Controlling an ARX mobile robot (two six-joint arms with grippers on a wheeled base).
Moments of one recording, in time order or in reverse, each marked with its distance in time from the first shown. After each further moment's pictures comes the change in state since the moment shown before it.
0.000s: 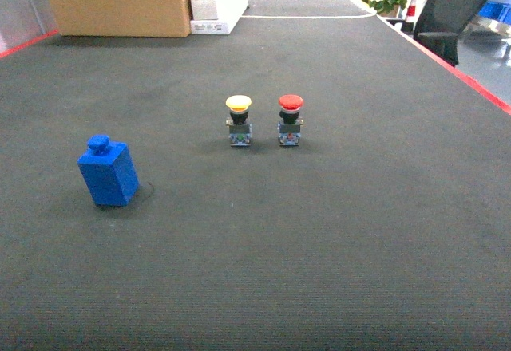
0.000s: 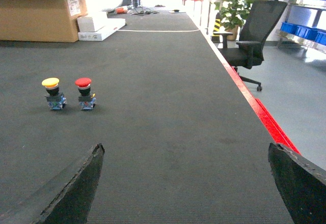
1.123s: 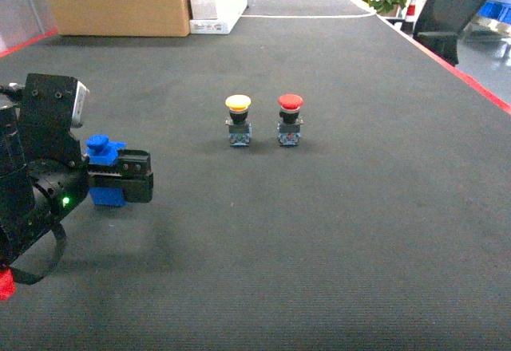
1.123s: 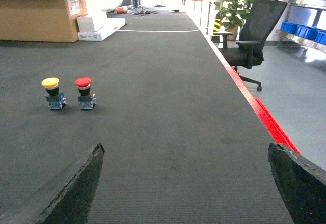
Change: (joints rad) left arm -0.003 1.269 0.523 0.652 0.002 0.185; right arm 0.000 0.000 0.000 0.000 0.000 0.000
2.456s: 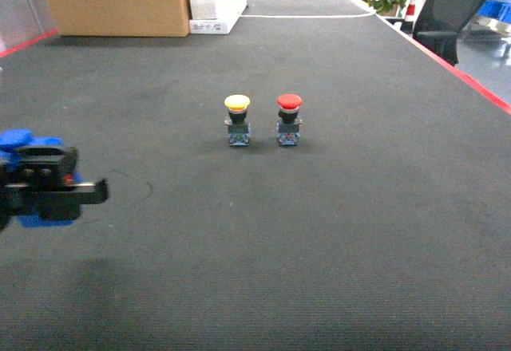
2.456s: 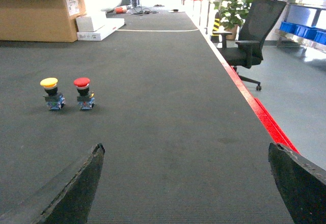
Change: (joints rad) left arm -0.061 -0.400 -0.344 -0.035 -0.111 -0.080; right arm 0.000 0.000 0.000 0.000 0.000 0.000
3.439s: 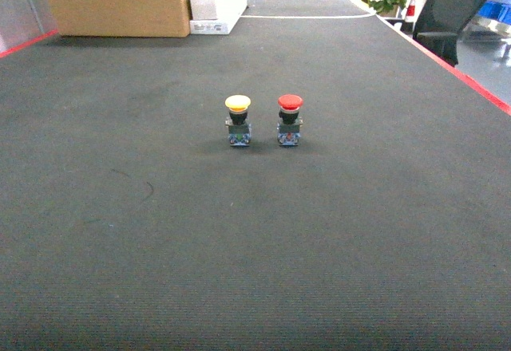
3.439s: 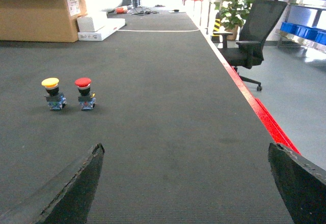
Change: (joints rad) left arm -0.289 -1.312 -0.139 -0.961 -0.292 -0.010; right arm 0.000 0.000 0.000 0.000 0.000 0.000
